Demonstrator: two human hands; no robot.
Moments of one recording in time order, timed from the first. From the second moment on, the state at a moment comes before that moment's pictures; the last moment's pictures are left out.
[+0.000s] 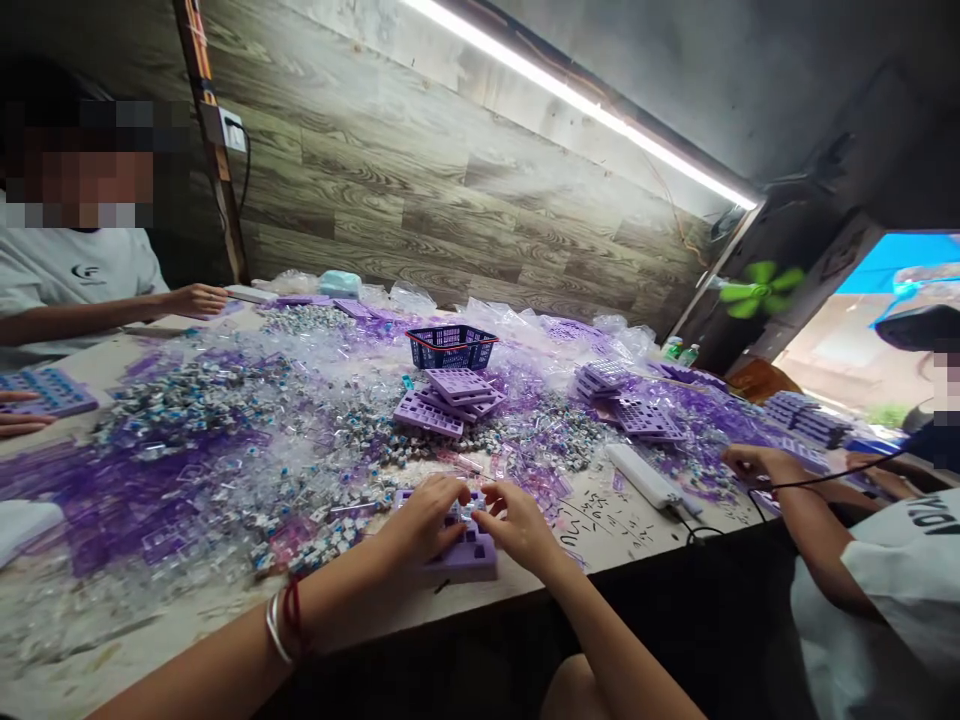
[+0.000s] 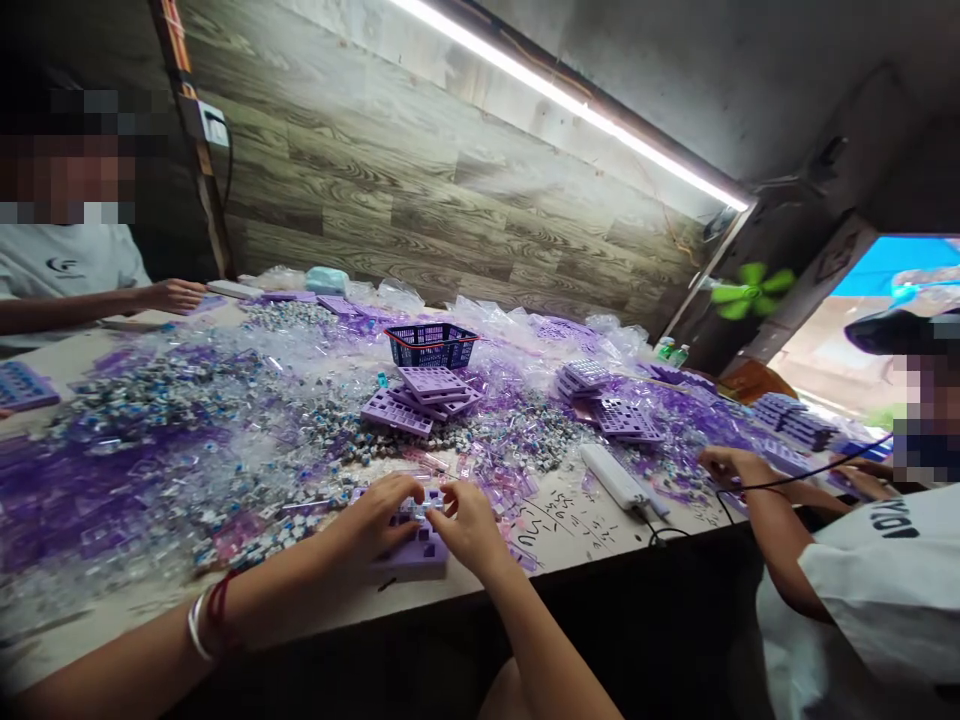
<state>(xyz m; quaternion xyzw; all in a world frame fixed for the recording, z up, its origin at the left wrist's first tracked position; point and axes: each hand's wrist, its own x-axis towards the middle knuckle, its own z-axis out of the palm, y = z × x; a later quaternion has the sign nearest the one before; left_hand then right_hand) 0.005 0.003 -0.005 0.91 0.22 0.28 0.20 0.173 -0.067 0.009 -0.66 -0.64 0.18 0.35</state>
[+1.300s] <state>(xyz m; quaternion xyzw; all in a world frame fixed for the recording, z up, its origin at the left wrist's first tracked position) -0.004 -0.001 0.008 0.90 0.30 0.31 0.07 0.145 -0.065 0.029 -0.47 -0.39 0.62 0.50</state>
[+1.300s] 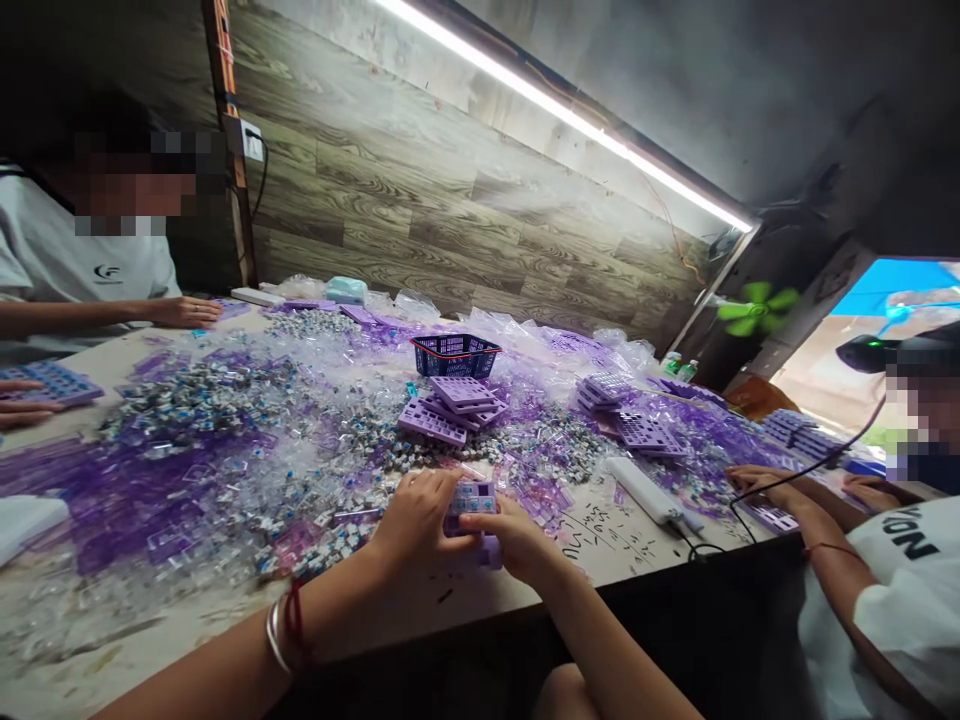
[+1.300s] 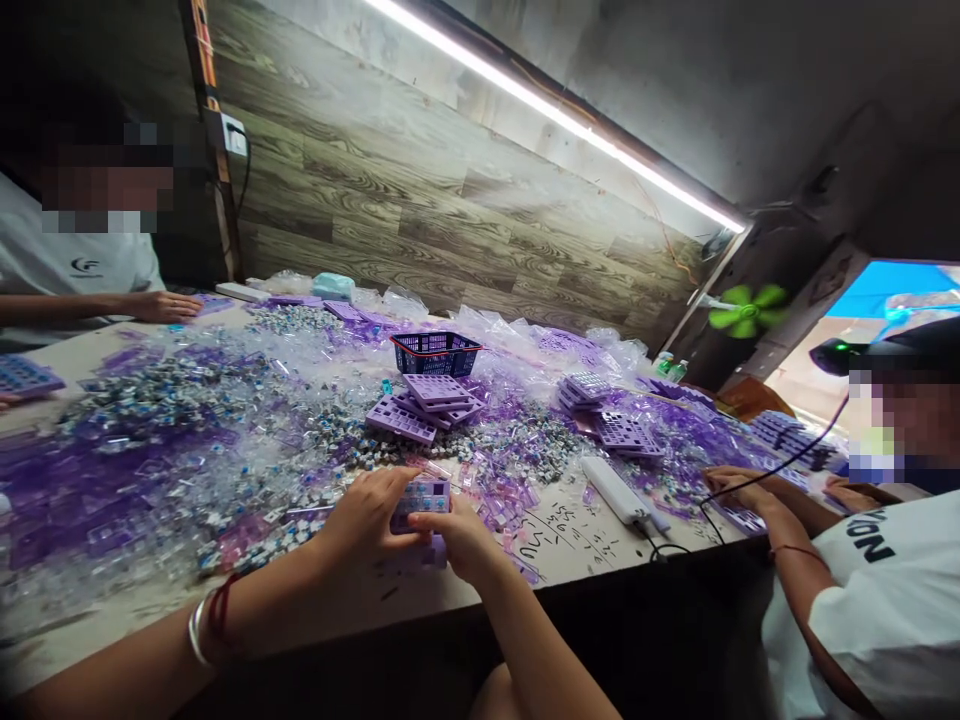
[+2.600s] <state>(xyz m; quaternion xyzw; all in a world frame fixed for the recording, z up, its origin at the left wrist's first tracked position) -0.007 -0.001 0.011 0.90 0.28 0.32 0.13 0.140 -0.076 0.026 -0.47 -0.37 0.57 0.56</state>
